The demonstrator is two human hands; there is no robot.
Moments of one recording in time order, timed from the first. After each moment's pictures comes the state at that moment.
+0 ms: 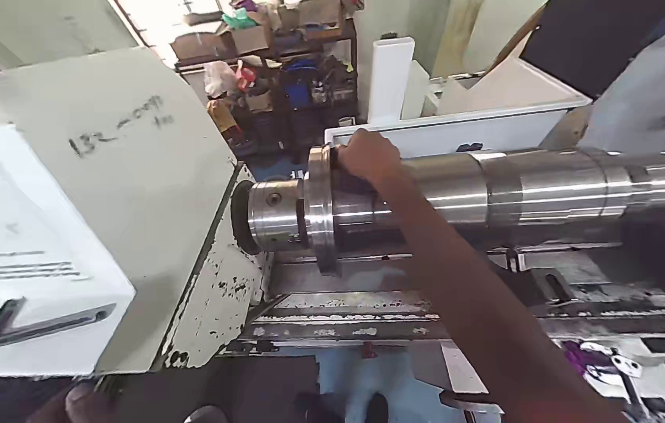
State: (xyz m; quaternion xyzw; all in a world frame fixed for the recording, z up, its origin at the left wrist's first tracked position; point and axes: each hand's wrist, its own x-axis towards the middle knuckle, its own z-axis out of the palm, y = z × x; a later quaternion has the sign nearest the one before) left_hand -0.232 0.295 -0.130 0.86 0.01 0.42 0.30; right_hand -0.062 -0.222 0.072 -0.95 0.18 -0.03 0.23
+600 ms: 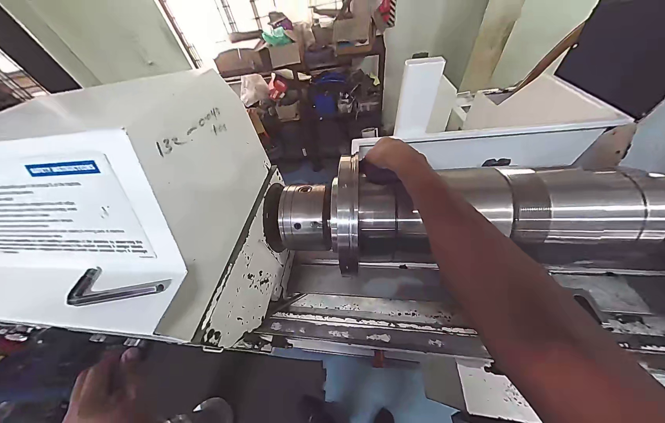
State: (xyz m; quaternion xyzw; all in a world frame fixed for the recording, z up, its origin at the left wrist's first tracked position) left_hand -0.242 0.266 -0.087 0.91 0.06 0.36 0.21; right_hand -0.012 -0.238 0.068 -0.96 0.18 0.06 0.20
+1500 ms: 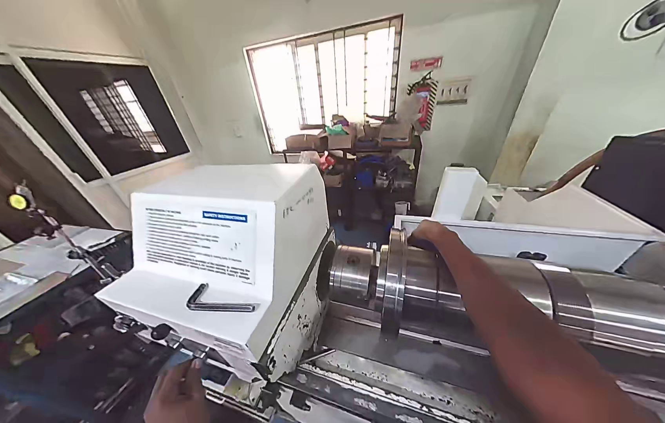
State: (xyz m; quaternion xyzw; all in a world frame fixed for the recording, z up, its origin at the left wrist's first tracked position) left_hand -0.242 0.237 -0.073 0.88 0.13 0.37 0.27; right_hand 0.030 -0.256 0.046 -0.97 0.16 0.09 0.14
